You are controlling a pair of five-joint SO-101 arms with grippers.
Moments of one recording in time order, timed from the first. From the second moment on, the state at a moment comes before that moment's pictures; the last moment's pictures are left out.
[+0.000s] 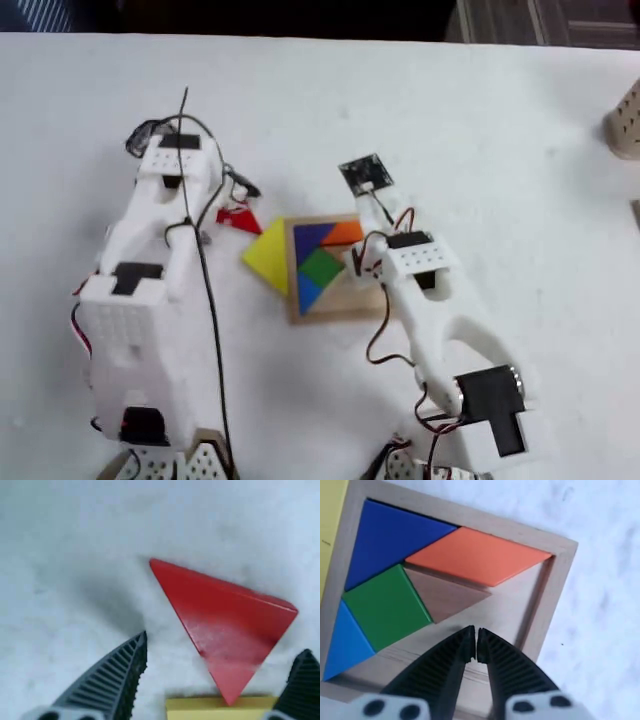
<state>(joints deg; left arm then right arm) -2.8 34.9 -10.1 75.9 50.8 -16.2 -5.8 44.3 38.9 12.3</state>
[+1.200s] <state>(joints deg) -6.2 40.8 -22.2 79.6 28.8 -16.2 -5.8 44.3 38.9 12.3</state>
